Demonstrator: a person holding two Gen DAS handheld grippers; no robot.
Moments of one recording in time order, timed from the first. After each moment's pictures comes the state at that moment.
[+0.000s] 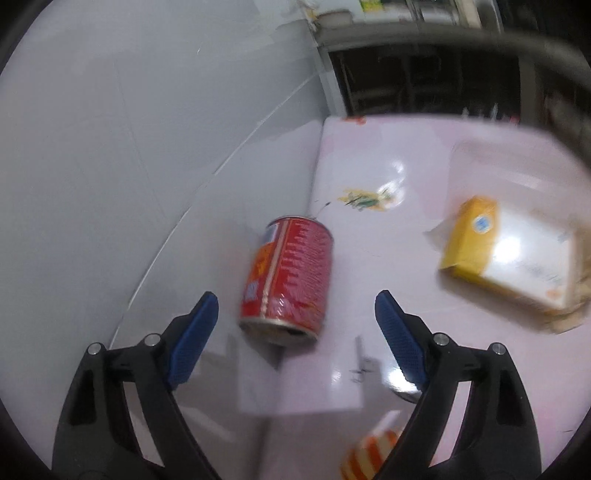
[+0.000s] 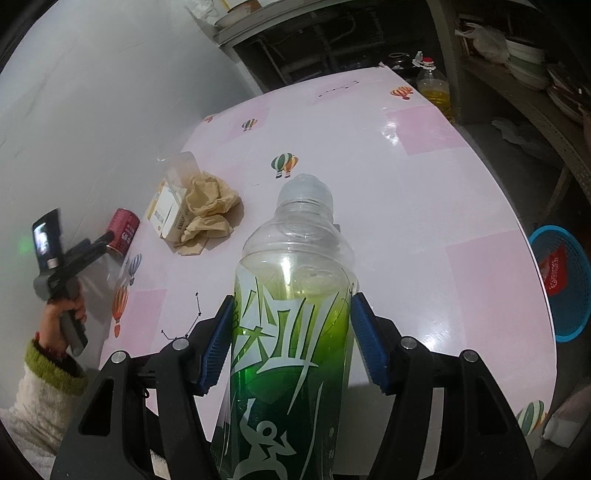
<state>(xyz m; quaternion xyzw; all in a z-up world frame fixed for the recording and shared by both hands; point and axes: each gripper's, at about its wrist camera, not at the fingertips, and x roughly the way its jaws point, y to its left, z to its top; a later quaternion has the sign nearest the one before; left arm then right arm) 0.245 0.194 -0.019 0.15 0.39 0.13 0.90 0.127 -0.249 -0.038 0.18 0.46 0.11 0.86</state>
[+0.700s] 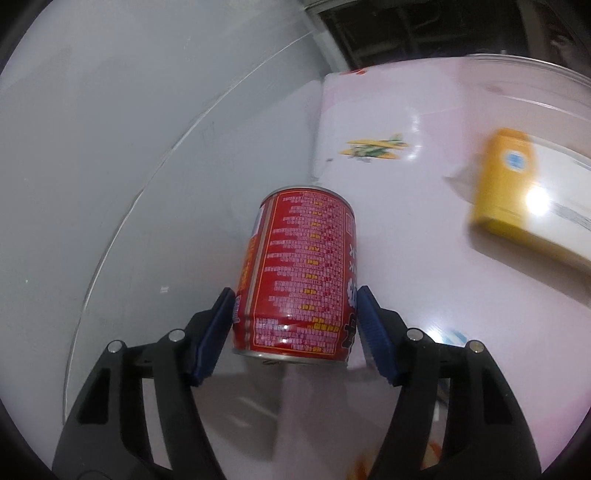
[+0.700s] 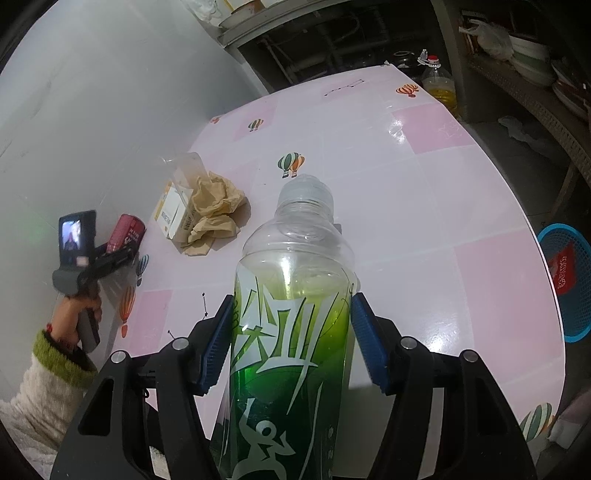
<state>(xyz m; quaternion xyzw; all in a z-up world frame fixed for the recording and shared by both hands) 0.242 0.180 -0.043 0.19 0.43 0.15 0.87 0.125 -0.256 -0.039 0.19 0.46 0.12 0.86</state>
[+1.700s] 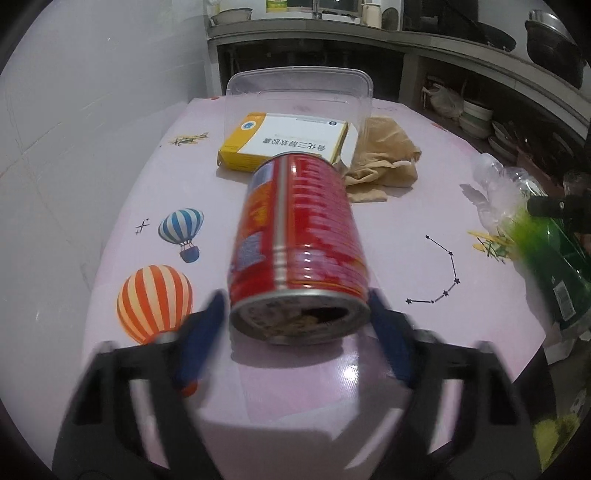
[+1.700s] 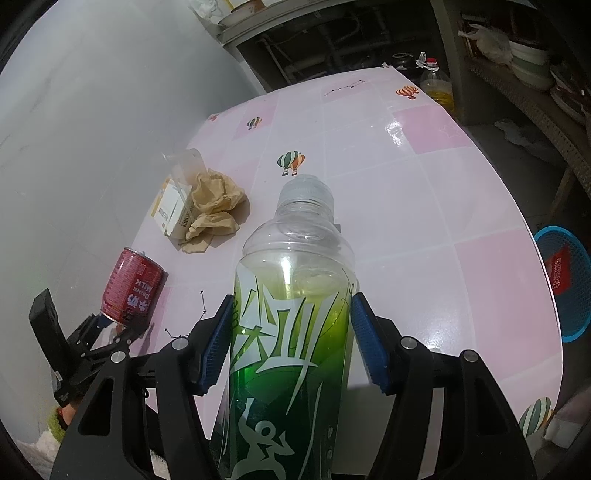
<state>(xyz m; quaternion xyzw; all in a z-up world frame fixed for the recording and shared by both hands) 0.109 0.108 -0.061 0.05 0.39 -0.11 0.91 0.123 -0.248 -0.037 0.18 0.46 0.12 0.86</state>
